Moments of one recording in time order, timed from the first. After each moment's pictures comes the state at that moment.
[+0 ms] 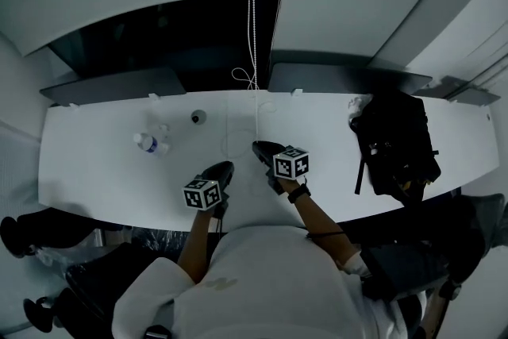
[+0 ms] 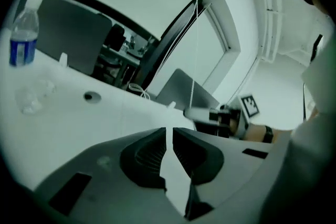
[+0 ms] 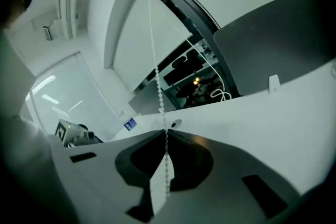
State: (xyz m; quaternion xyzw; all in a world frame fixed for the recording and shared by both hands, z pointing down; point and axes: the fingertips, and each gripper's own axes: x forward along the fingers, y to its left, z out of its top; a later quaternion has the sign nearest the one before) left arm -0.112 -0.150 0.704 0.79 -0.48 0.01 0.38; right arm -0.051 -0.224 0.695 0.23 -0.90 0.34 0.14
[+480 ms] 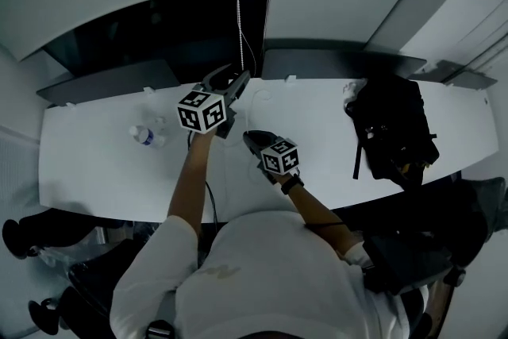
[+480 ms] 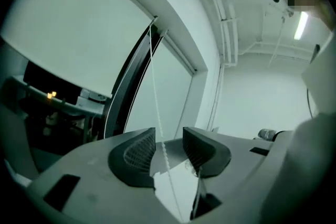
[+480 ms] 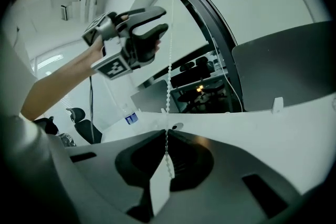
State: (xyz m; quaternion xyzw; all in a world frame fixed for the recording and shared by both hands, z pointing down) left arm -0.086 -0.324 0.475 0.89 -0.43 -0.06 0.15; right arm -0.064 -0.206 0.682 0.24 -0.93 0.24 0.15
